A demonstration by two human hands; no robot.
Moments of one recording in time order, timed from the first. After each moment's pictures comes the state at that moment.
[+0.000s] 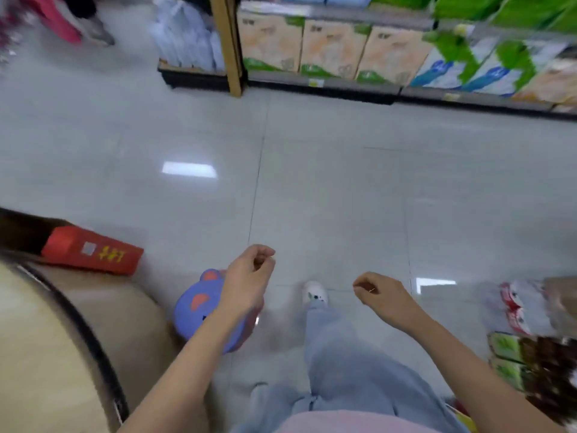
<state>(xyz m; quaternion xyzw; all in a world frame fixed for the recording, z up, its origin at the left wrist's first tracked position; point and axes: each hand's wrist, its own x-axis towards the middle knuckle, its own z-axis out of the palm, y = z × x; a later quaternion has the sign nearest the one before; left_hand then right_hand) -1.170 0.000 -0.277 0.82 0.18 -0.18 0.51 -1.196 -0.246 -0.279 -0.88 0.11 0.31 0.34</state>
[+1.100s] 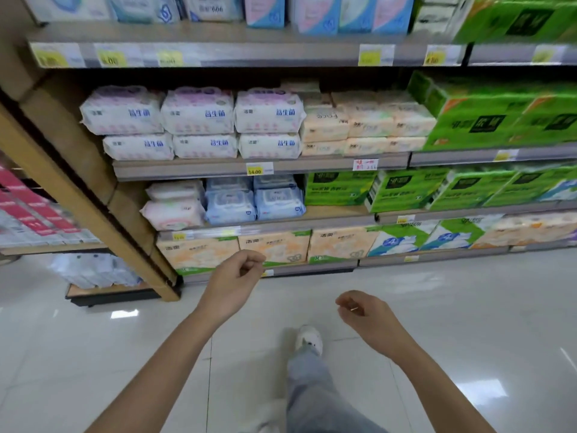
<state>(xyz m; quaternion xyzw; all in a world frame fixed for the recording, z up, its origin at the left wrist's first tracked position) -0.398 -0.169 -0.166 0.83 -0.01 -0.16 0.54 -0.490 -0.400 -0.197 -0.88 0.17 0.13 0.43</state>
